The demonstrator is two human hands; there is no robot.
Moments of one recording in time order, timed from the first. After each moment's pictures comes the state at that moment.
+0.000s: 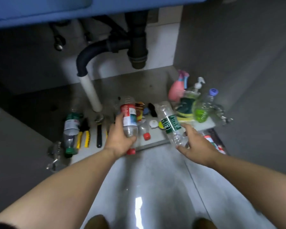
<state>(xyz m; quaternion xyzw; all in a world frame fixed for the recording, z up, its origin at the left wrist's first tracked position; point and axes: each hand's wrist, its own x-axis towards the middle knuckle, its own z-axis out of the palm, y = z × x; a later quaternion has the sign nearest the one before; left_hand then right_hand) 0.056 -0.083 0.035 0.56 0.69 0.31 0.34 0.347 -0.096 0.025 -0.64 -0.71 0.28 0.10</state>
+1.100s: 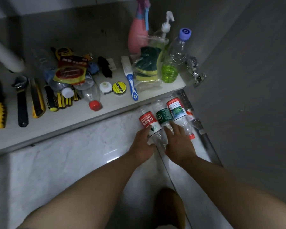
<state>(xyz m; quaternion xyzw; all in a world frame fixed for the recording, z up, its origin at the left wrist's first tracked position) 0.274 -0.130 -0.148 0.54 0.59 0.14 0.59 0.431 -0.154 -0.126 -0.70 -0.69 0.16 -0.10</state>
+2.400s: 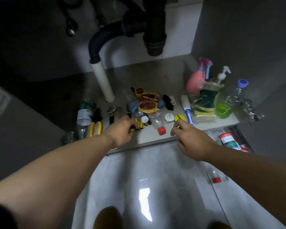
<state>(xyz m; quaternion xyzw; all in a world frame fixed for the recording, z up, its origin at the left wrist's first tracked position) -0.004 -0.060 0.025 0.73 0.64 -0.03 0.23 0.285 -0.073 0.013 -0.48 -0.87 0.14 0.01</state>
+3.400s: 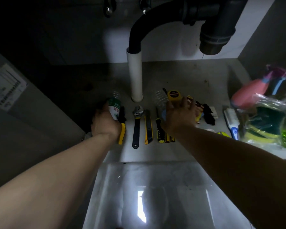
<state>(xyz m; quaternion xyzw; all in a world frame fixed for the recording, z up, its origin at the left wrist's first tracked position) -0.135 -0.016 -0.032 0.41 0.88 0.19 0.16 0.085 0.053 -0.020 -0.58 -0.81 -0.01 -0.09</state>
